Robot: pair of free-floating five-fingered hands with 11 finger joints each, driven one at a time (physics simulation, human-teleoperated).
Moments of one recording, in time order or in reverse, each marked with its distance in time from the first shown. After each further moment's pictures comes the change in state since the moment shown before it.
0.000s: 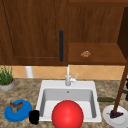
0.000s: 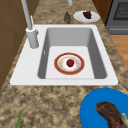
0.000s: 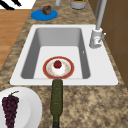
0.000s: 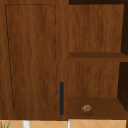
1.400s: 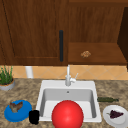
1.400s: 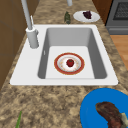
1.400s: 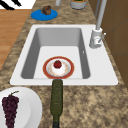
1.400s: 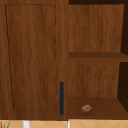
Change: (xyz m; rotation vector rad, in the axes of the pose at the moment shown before) left hand 0.000 0.000 0.000 0.000 0.000 0.000; right hand -0.019 -0.143 -0.015 0.227 -0.100 0.064
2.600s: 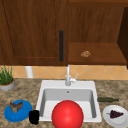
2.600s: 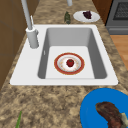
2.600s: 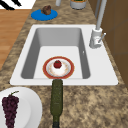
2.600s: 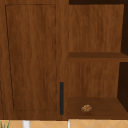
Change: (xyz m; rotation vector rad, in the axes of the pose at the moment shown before) left hand 0.000 0.000 0.000 0.000 0.000 0.000; right hand -0.066 -0.131 -0.019 0.154 -0.128 -0.002
